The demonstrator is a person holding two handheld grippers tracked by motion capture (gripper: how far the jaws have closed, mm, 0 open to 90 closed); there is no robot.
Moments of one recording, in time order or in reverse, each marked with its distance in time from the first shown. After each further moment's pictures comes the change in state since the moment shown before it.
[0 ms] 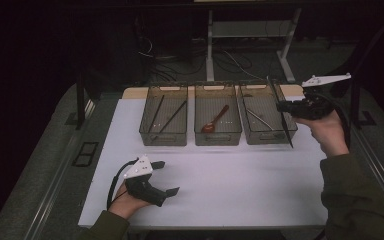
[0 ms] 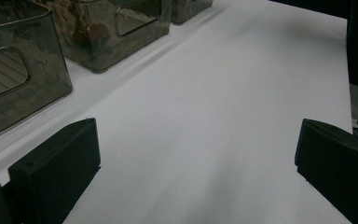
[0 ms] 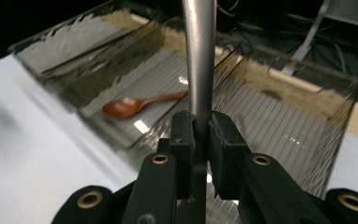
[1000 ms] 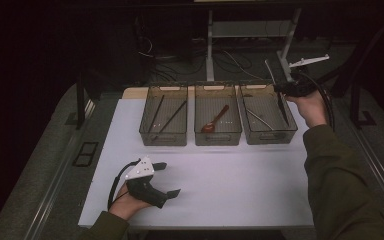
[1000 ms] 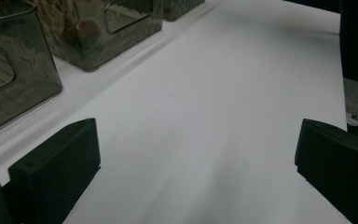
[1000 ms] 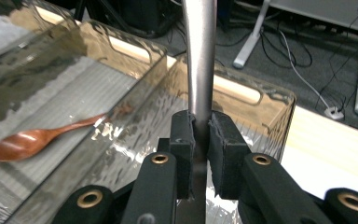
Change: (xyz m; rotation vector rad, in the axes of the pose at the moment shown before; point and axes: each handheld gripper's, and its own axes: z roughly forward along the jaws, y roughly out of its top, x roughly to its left) left arm -0.002 -0.001 0.002 0.008 -0.021 0.013; right arm -0.054 0.032 0.064 0.045 -0.185 0.045
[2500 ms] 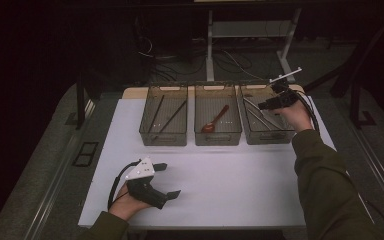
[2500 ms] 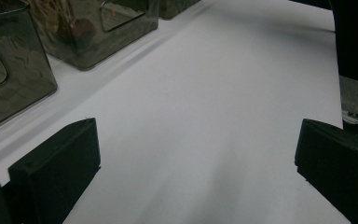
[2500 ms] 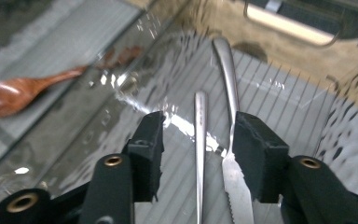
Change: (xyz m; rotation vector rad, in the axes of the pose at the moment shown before) left arm 0.000 0.000 0.000 0.005 -0.011 0.006; right arm 0.008 -0.026 0.063 0.206 0.071 -0.002
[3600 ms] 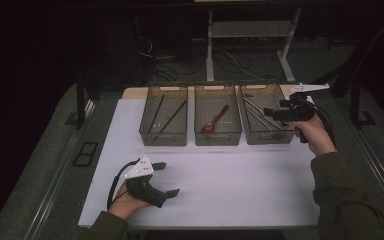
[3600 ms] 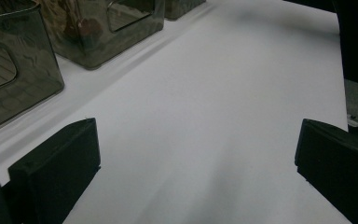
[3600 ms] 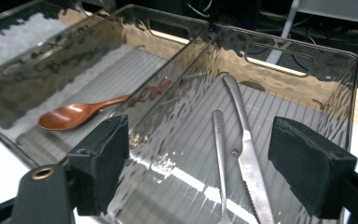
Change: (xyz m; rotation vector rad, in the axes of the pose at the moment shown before) left arm 0.003 0.000 -0.001 -0.006 0.009 -0.016; right arm 0.019 -0.051 -0.053 -0.283 0.037 0.015
